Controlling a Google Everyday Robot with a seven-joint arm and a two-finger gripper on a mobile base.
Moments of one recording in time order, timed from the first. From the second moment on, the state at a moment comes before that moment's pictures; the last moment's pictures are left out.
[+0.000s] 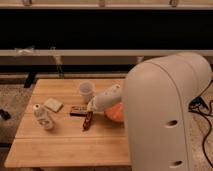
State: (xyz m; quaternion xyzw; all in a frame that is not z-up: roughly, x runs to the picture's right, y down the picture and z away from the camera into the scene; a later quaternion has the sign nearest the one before) arm -0.077 0.122 0.861 -0.27 -0.03 0.70 0.66
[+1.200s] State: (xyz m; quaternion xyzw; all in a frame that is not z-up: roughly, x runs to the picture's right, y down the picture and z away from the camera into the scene) arm -0.063 0.087 0.860 -0.24 -0.06 0.71 0.66
